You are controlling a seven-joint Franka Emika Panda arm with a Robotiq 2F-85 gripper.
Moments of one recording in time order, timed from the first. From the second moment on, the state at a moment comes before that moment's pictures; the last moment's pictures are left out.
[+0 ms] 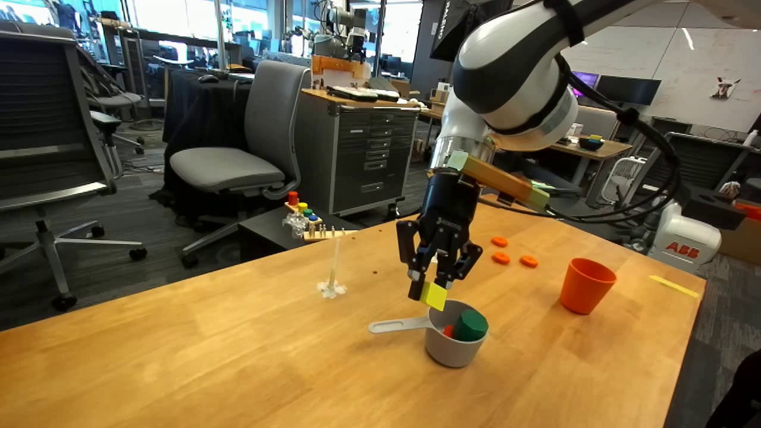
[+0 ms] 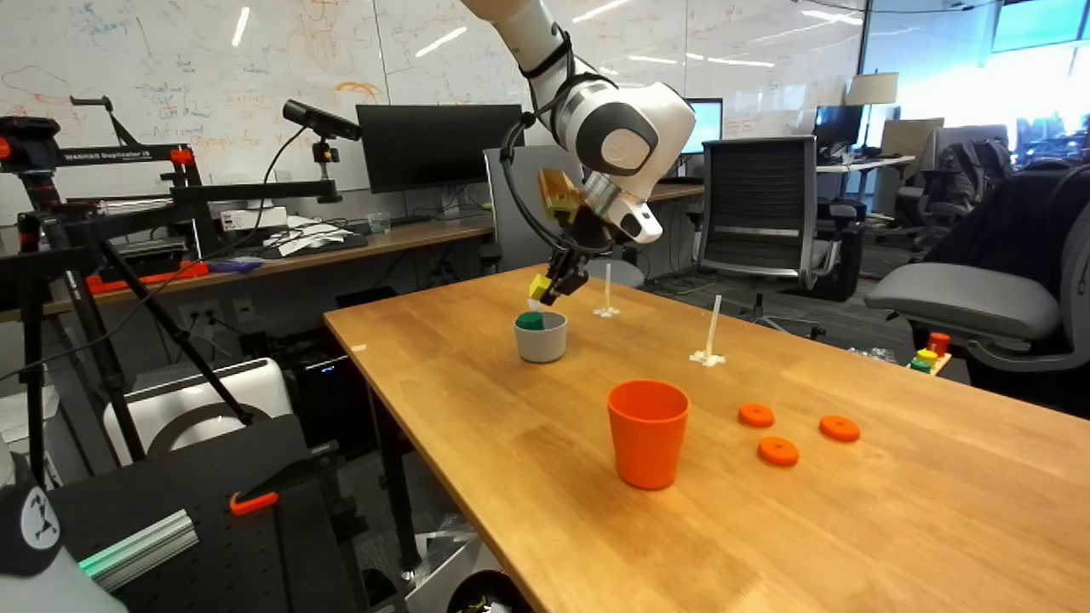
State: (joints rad) arm 0.08 0.71 0.18 -1.60 0.49 2.01 0.34
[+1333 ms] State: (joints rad) arm 0.09 0.70 0.14 -1.63 0.50 1.95 0.43
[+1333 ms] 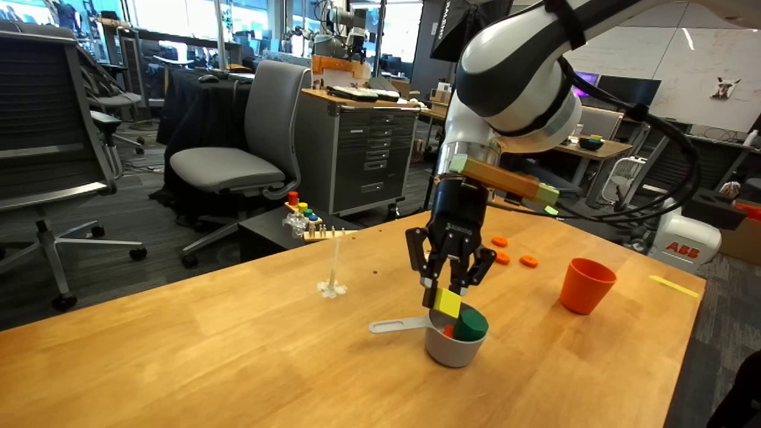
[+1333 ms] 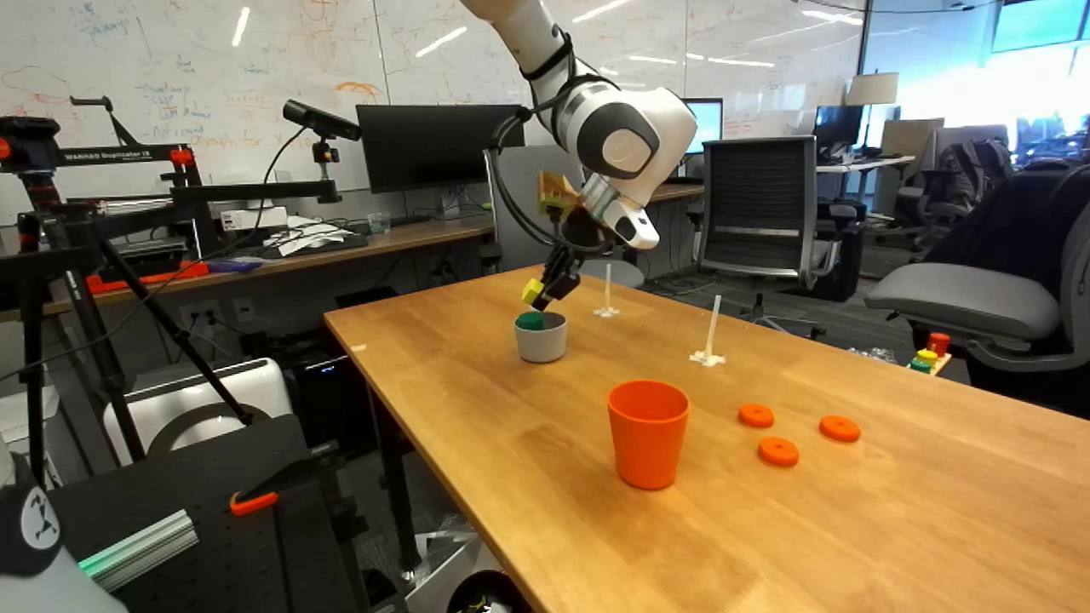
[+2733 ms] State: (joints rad) arm 0.15 0.45 0.06 -1.89 0.27 2.04 0.45
